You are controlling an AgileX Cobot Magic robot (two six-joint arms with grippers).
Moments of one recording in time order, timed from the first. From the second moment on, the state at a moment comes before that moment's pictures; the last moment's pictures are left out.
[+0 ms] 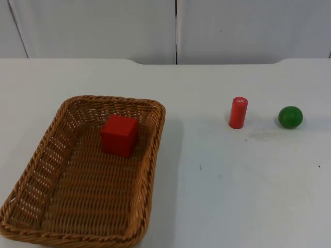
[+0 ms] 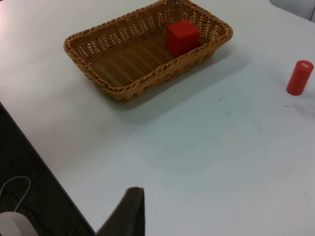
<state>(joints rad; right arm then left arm) 0.88 0.00 -0.52 -0.06 1.09 0.02 -0.09 0.00 -0.50 -0.02 1.07 -0.02</state>
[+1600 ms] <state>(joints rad) 0.88 0.00 -0.52 -0.06 1.09 0.02 0.06 0.00 -0.50 -0.02 1.07 -0.02</state>
